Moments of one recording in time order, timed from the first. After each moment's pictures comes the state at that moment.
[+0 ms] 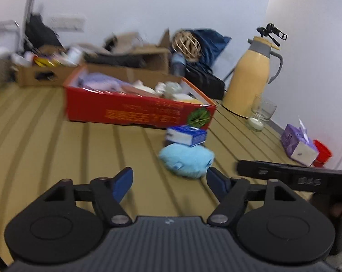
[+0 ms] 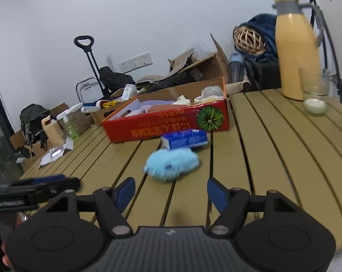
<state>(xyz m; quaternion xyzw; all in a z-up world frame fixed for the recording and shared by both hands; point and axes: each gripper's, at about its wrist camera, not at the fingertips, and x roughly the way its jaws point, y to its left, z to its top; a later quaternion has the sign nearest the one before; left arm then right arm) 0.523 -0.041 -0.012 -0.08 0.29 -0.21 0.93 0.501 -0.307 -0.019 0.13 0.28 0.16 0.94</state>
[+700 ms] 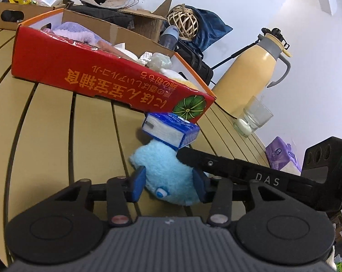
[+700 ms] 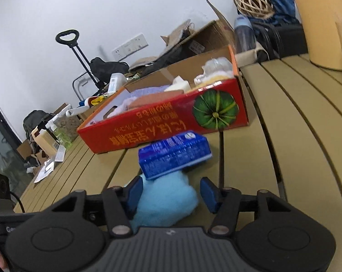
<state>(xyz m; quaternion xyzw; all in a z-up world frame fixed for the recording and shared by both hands) 0.603 -0.061 -0.059 -0.19 0.35 -0.27 0.88 0.610 -0.308 -0.064 0.19 0.33 0.19 0.90</state>
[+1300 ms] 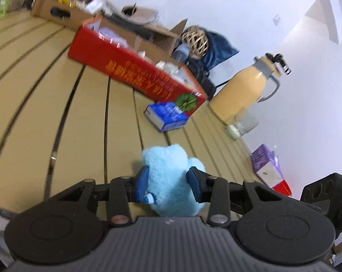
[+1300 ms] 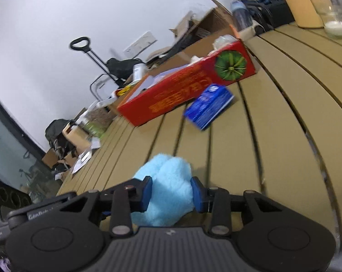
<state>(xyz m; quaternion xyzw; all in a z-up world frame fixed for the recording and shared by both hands) 0.474 -0.021 -0.038 -0.25 0.32 -0.22 0.89 0.483 -0.288 -0.053 0.26 0.33 0.22 0.88</state>
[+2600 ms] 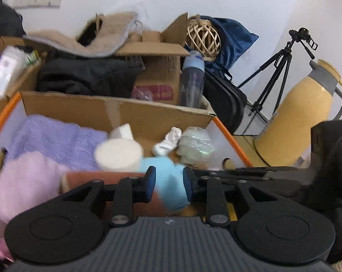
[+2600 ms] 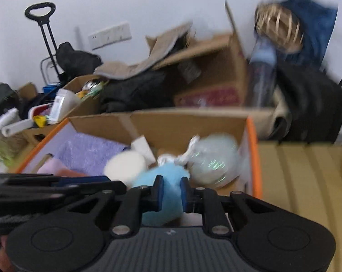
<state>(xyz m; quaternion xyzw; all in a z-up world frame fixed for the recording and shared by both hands) 0.819 -0.084 -0.001 -0.10 0.34 -0.22 0.91 0.855 -0.288 -0.030 0.07 0.39 0.16 0.90</state>
